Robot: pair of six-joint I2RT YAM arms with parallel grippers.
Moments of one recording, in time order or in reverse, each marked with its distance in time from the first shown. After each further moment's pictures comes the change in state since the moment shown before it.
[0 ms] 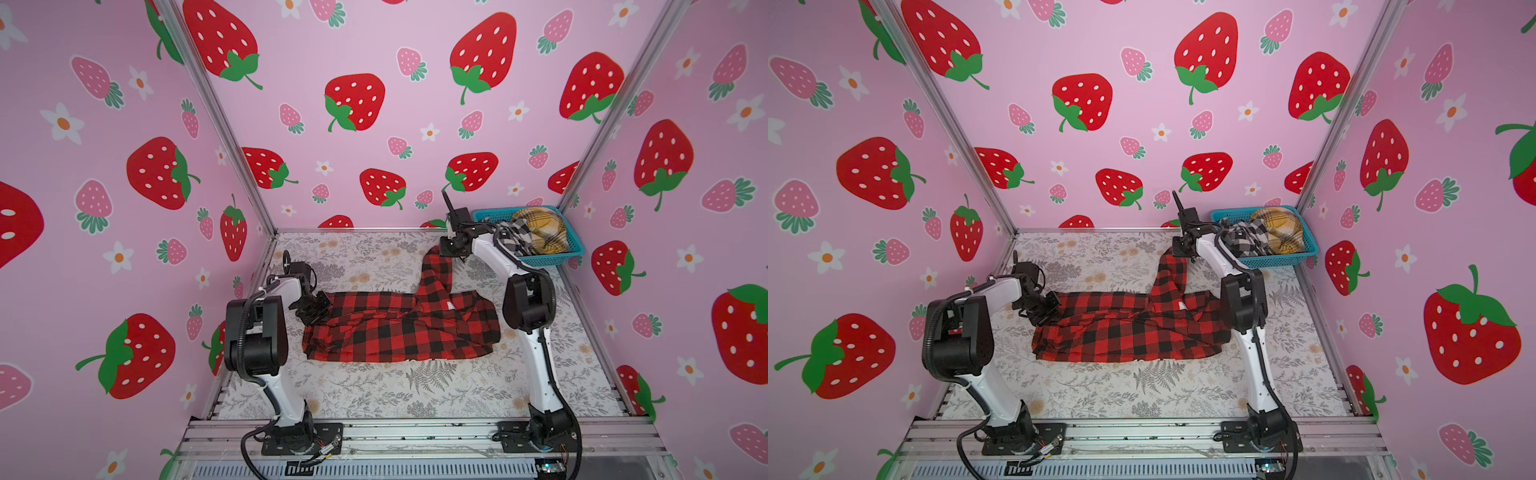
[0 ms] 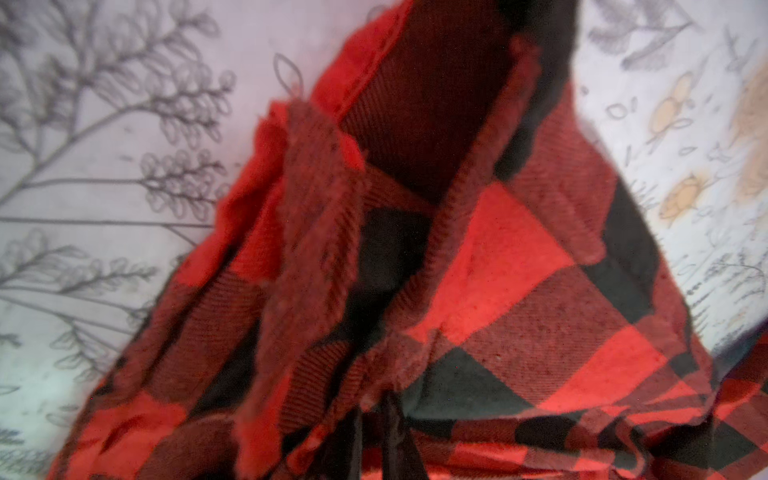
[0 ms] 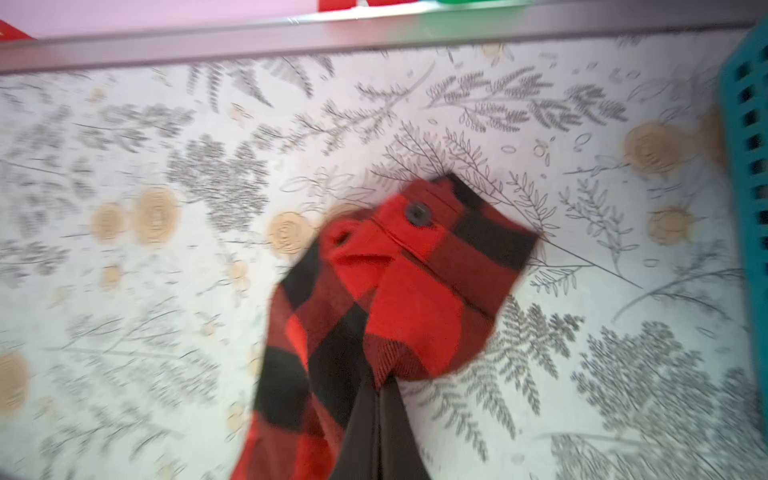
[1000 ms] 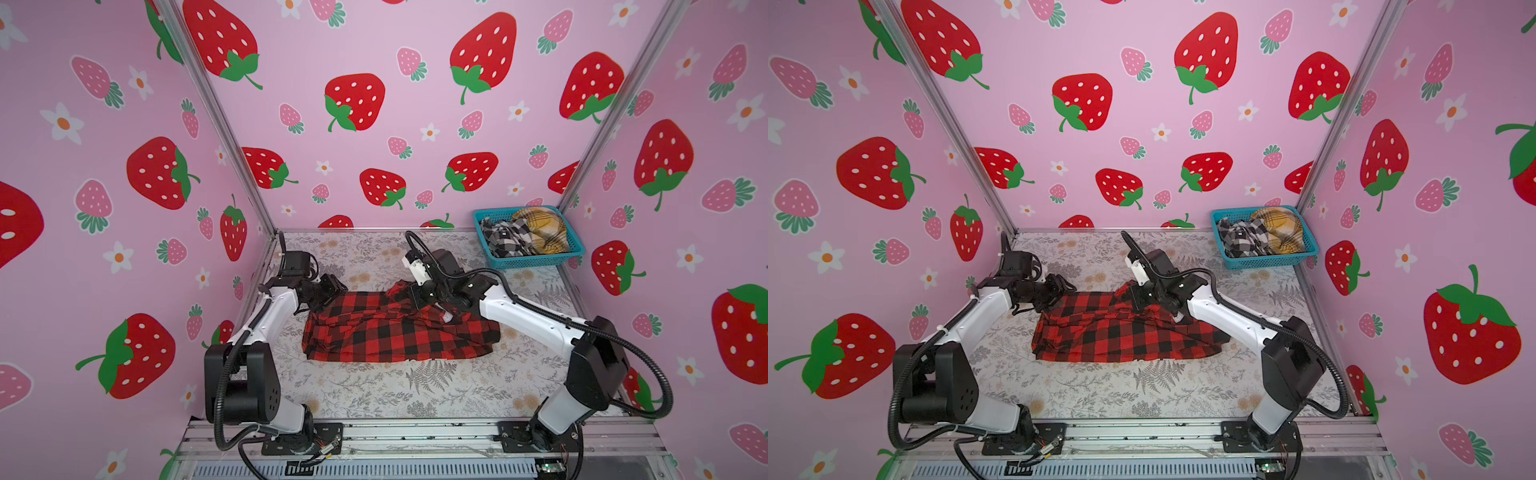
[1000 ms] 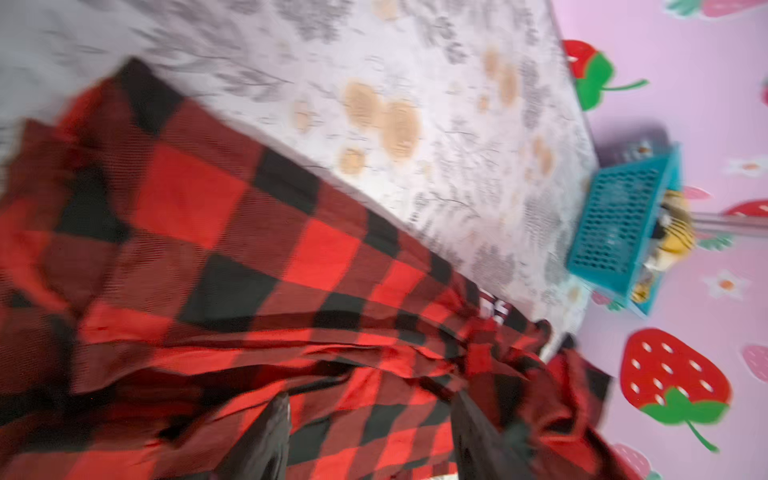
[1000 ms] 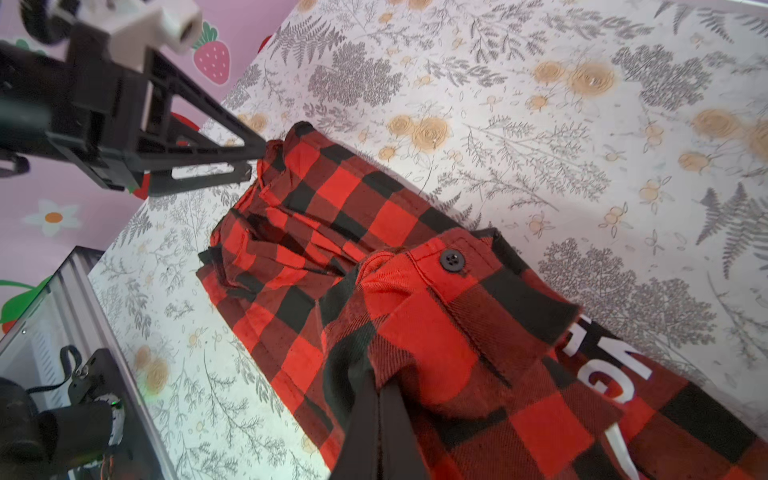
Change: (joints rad) left arm -0.127 -0.340 -0.054 0.153 0.190 -0.114; right arm 0.414 -0.708 -0.867 0.340 -0.167 -0.031
